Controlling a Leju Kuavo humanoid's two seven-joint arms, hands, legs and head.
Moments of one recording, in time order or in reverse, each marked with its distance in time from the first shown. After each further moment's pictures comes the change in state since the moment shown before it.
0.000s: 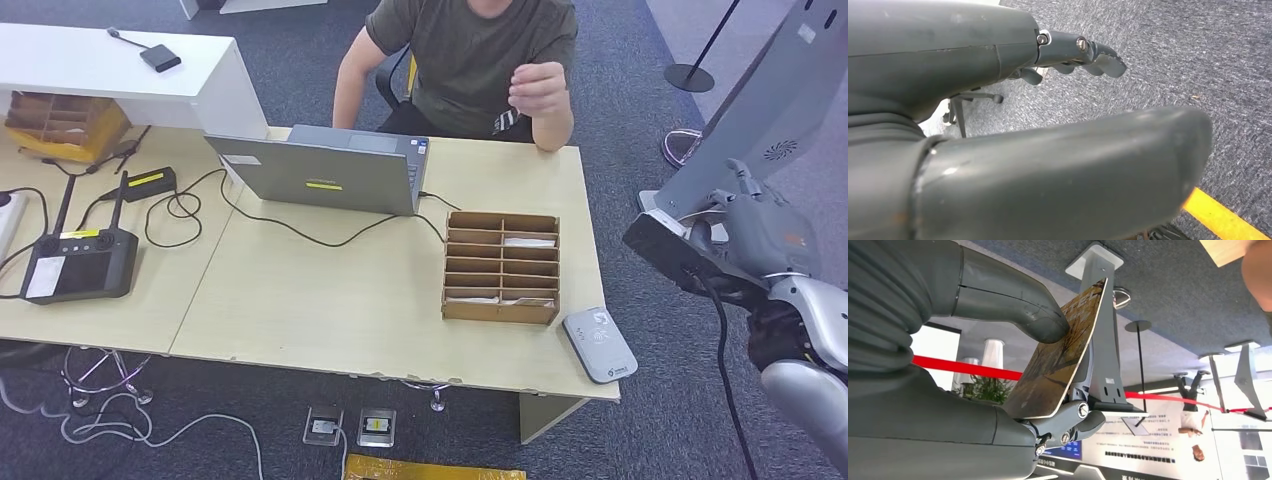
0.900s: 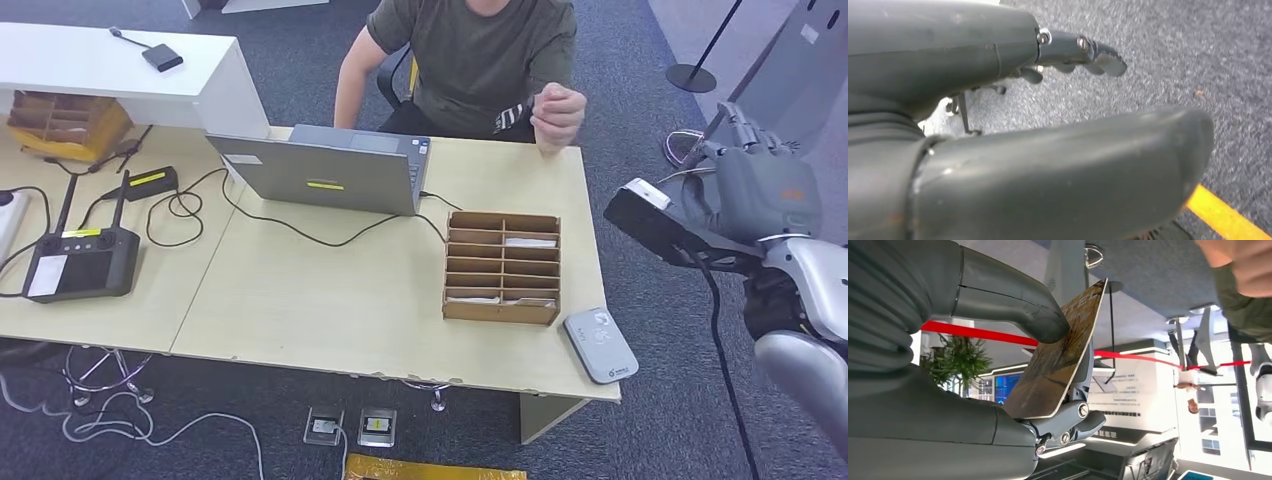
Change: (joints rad) left arm -0.004 -0.011 0.018 0.000 0.022 0.010 0.000; right arm -0.130 0.073 0.017 -0.018 0.116 0.092 -0.068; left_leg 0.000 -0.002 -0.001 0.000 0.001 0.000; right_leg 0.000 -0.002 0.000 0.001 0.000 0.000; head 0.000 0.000
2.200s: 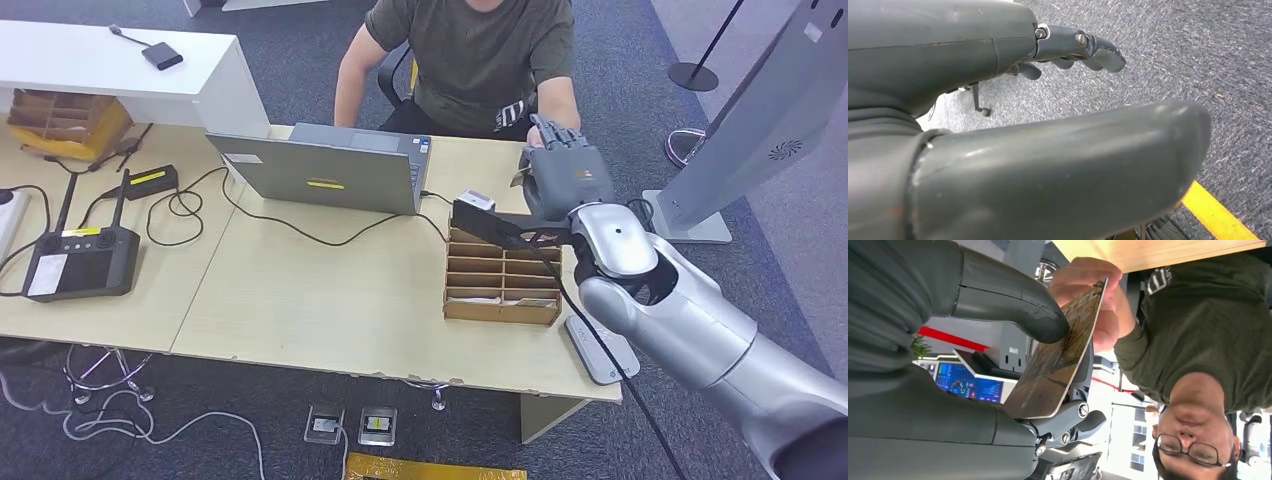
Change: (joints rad) left arm -0.002 -0.025 0.057 0.000 0.058 0.064 -0.002; right arm -0.293 0.394 0.443 0.507 0.027 -0.112 -0.082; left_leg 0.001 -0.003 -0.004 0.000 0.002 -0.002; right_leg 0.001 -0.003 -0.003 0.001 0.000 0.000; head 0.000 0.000
